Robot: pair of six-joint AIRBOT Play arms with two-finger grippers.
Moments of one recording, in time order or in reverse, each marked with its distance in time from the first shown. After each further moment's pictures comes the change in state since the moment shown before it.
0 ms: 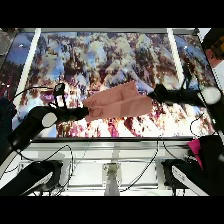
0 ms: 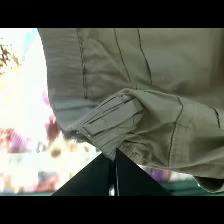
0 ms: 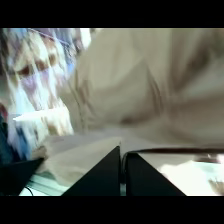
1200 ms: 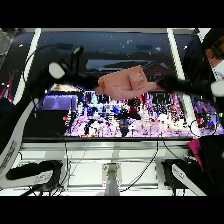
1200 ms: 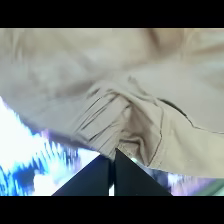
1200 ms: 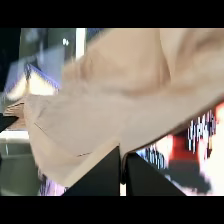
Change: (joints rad) left arm 0.116 -0.454 0.504 -0.373 -0.103 0.702; right arm -0.135 0.090 -0.060 0.031 -0.040 -0.245
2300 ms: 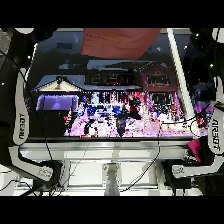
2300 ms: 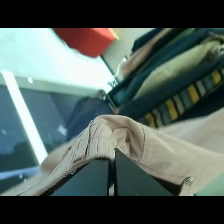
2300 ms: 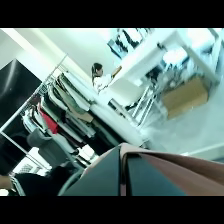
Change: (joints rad) left arm 0.153 -0.328 0.801 -0.511 0.232 0.164; right arm 0.101 -0.595 0.895 0.566 -0.586 -0.364
